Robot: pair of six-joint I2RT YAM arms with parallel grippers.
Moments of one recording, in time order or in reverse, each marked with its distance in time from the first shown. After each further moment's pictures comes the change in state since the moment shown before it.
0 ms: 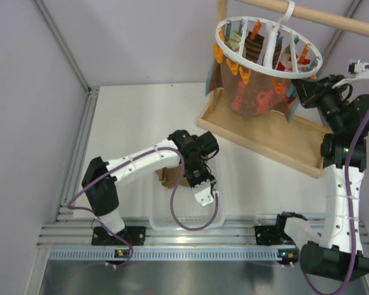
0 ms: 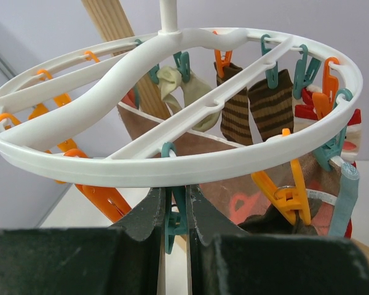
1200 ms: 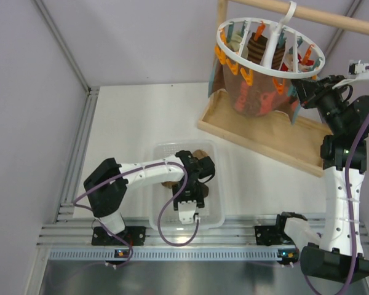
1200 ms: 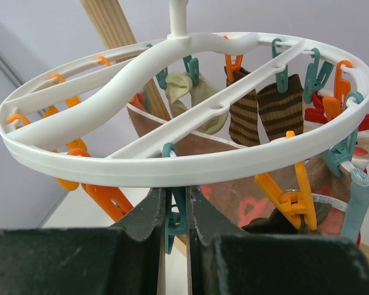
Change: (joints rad) left arm -0.060 -0.019 -0.275 0.072 -0.229 0.185; right arm 0.020 -0.010 0.003 -0.003 0.016 0.004
